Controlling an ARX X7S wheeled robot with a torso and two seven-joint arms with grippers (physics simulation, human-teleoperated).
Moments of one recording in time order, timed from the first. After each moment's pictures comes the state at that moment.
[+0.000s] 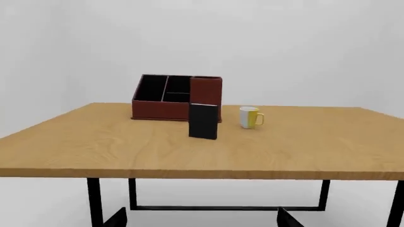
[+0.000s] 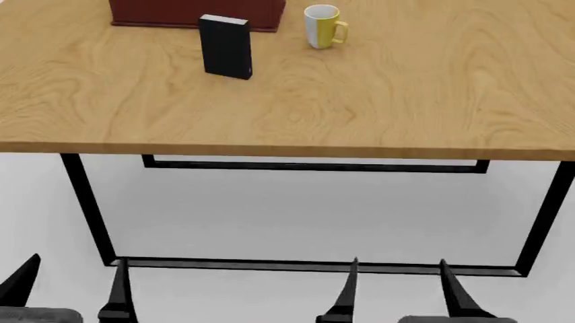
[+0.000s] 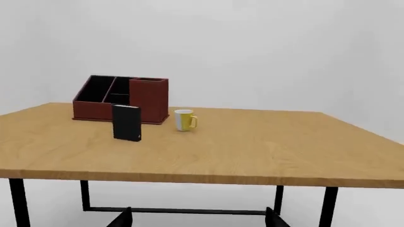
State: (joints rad) left arm -0.03 -0.10 0.06 0.33 -0.12 -0.24 -0.08; right arm 0.03 0.14 -0.08 -0.40 0.10 0.30 0.13
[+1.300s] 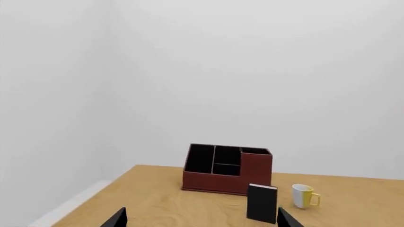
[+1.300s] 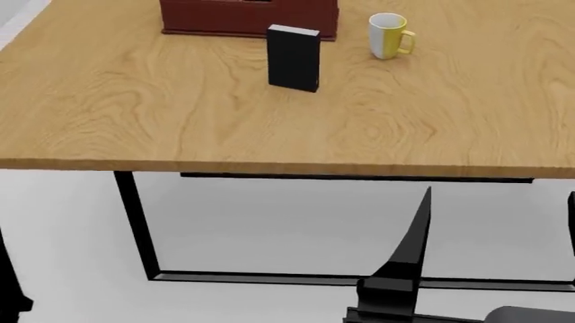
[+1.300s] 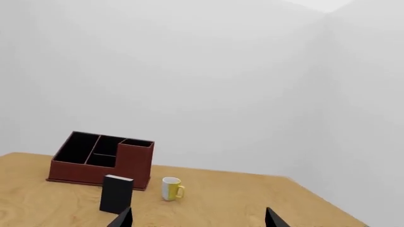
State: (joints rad) left arm -0.23 -0.86 0.29 1.01 -0.87 -0.37 -1.00; right arm 0.70 1.13 -0.82 -1.03 0.97 0.34 1.36
